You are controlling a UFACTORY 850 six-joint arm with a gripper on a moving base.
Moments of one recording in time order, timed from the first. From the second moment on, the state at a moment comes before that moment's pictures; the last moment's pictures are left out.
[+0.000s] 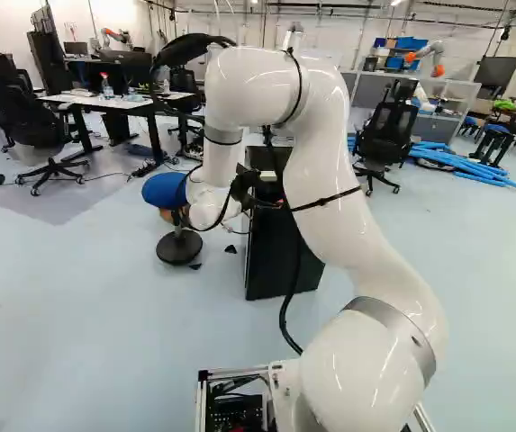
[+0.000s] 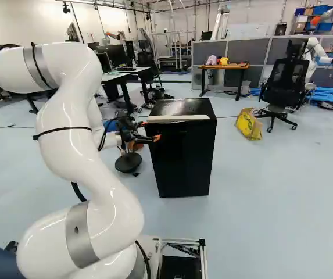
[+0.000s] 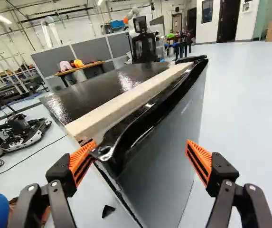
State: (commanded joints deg) arm 29.0 -41.5 -53.6 77.9 75.5 0.0
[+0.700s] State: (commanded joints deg) arm 31.9 -40.0 -50.7 82.1 76.1 0.0
